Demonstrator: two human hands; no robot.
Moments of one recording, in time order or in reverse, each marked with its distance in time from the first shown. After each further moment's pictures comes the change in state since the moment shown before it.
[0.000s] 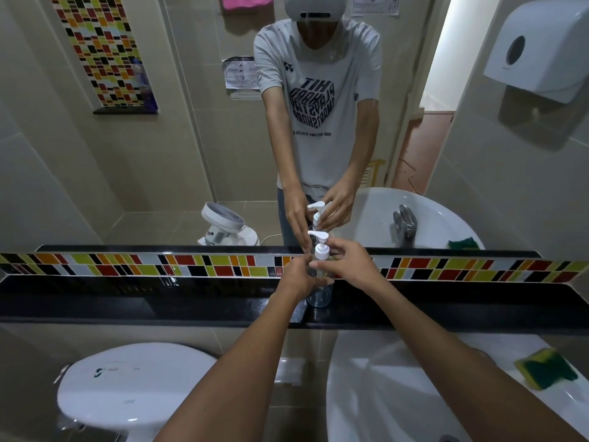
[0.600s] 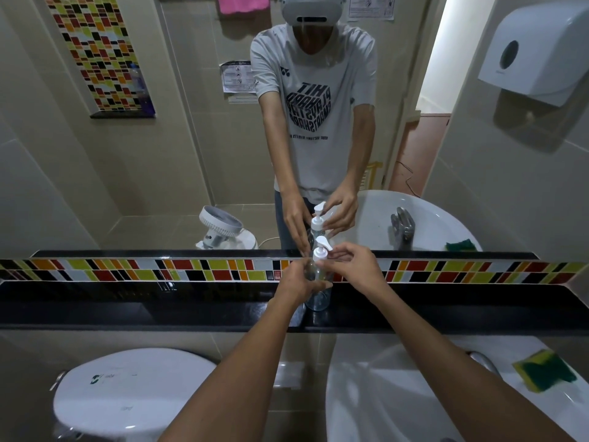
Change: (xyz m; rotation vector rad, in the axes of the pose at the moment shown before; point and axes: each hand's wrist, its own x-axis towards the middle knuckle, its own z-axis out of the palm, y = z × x) left_hand 0.000 0.001 0.001 -0.019 0.013 -0.013; right_hand -0.002 0.009 -0.006 0.073 0.141 0.051
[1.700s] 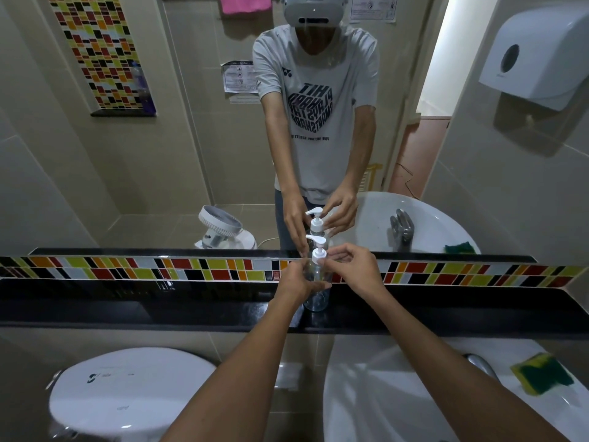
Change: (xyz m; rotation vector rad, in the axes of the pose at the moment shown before) left_hand 0.003 -0.001 0.002 0.030 0.045 -0.008; right_hand -0.004 -0.001 0.003 -0.069 0.072 -0.032
